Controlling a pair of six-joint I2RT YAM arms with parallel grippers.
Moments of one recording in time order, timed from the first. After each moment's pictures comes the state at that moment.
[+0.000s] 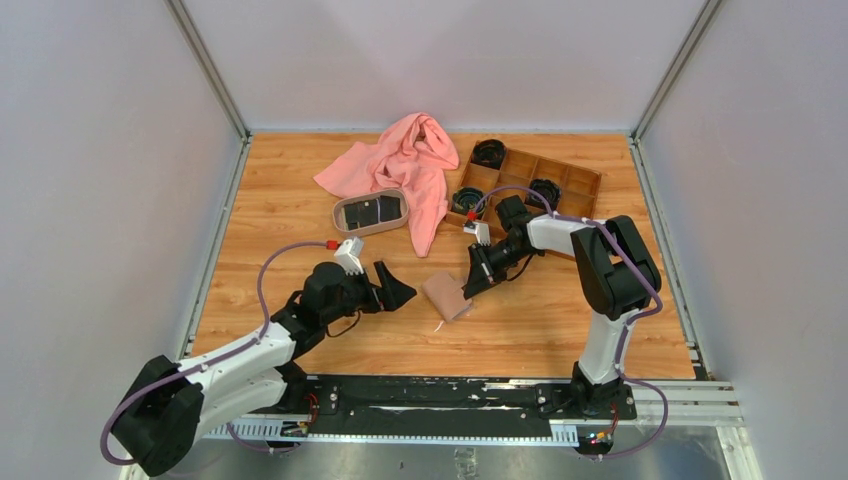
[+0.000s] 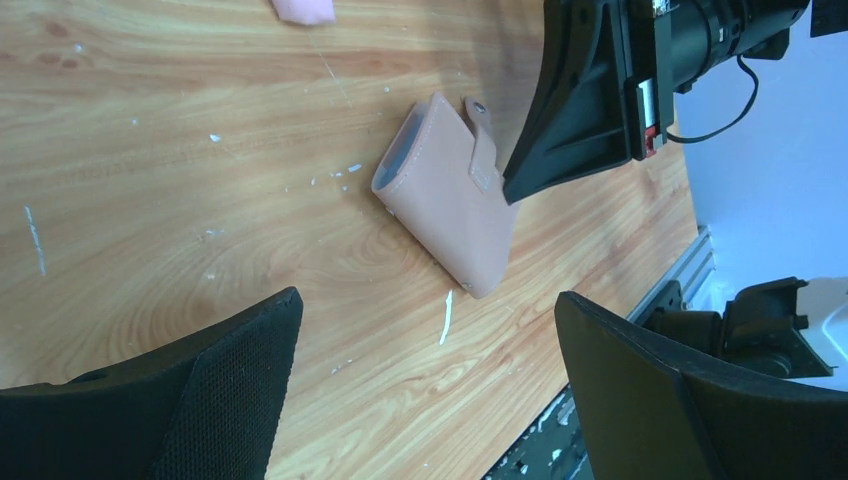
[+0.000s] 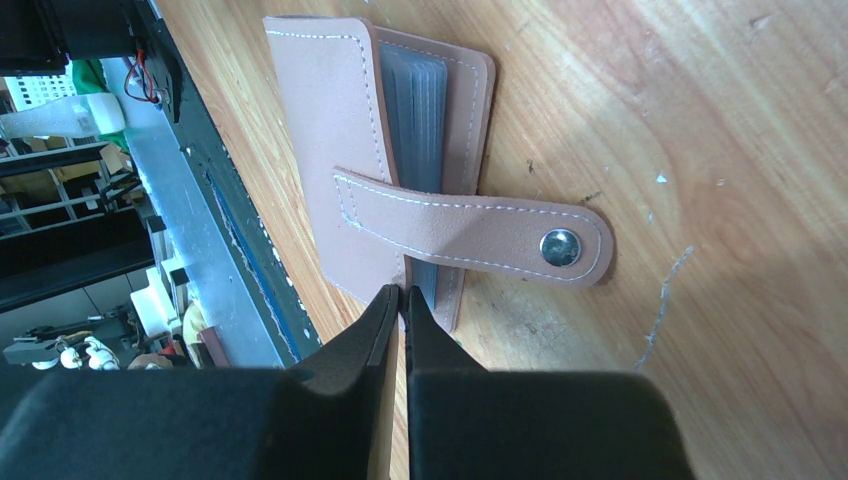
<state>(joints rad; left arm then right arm) -0.63 0.93 0.24 0.31 0.16 -0.77 0.38 1.87 1.04 -0.54 -0.90 -0.10</state>
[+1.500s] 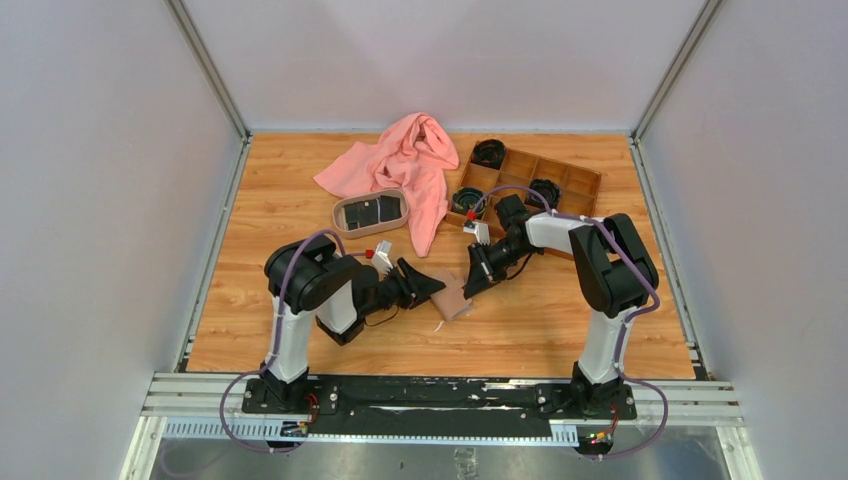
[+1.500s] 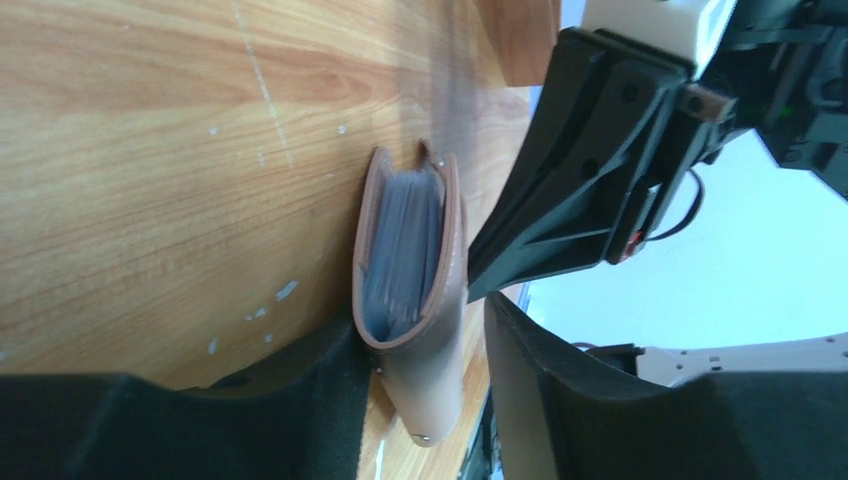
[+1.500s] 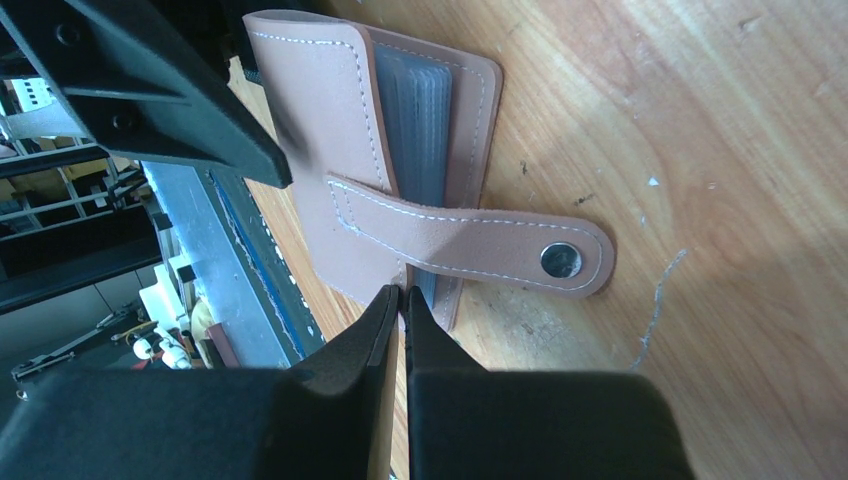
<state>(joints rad) -0.68 2.04 0.32 1.51 0.30 -1.29 0.38 1.89 1.06 -0.57 -0.90 -0.10</state>
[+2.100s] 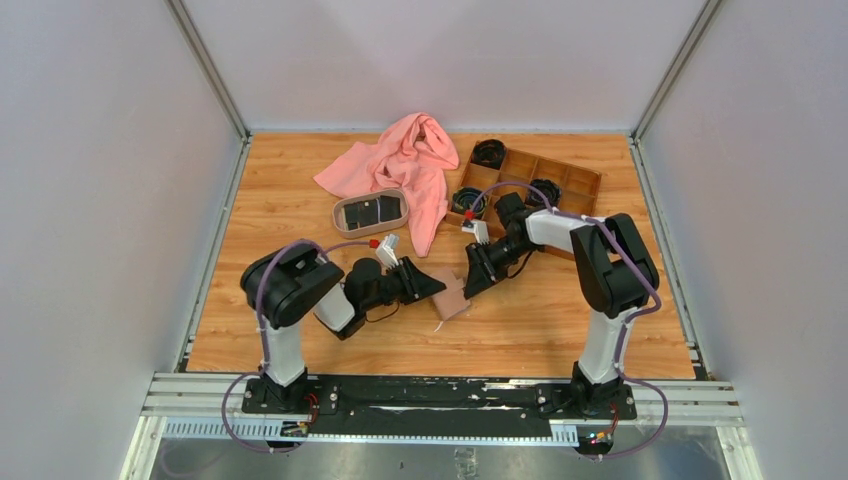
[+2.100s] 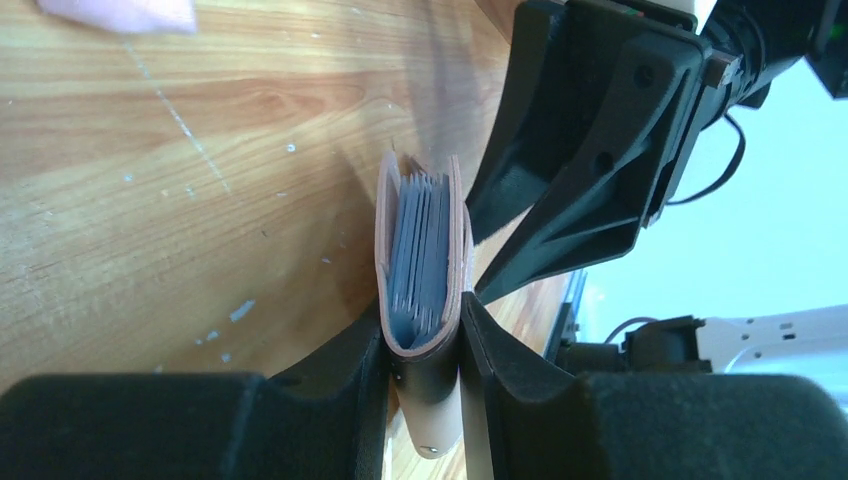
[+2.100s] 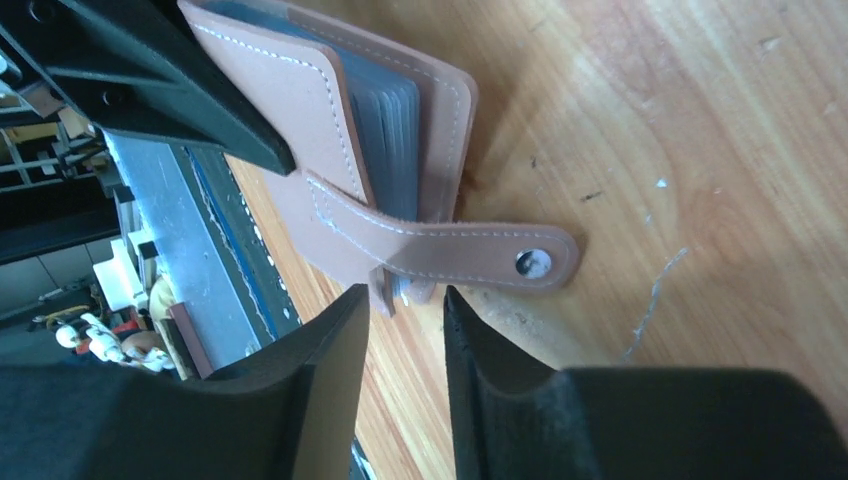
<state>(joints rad) -0.68 1.94 0.35 1.35 0.31 -1.12 0.38 1.89 1.09 -0.63 -0.90 -0.19</state>
